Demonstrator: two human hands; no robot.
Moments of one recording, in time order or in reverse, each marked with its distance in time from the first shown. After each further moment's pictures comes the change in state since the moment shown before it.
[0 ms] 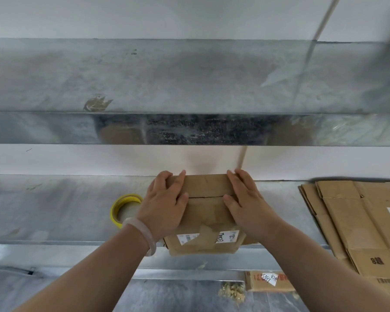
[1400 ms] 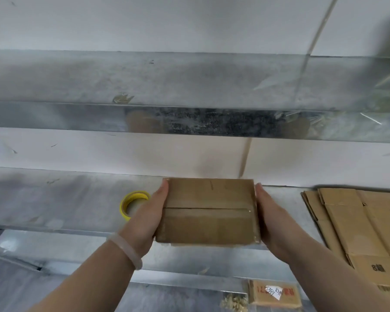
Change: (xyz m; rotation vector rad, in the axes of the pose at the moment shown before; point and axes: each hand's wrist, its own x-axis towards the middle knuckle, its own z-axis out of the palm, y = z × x) left_hand -0.060 0.027 -0.029 -1.243 0.038 -0.527; right_hand -0.050 0.001 -0.018 1.072 -0.075 0.397
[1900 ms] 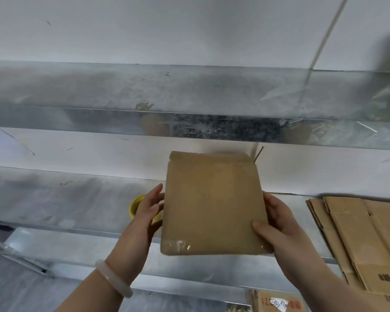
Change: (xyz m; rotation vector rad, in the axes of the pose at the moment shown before) left_hand -0.025 -0.021 -0.032 -0.068 -0.091 0.383; right_hand -0.043 0.016 -0.001 -0.073 0.014 -0.385
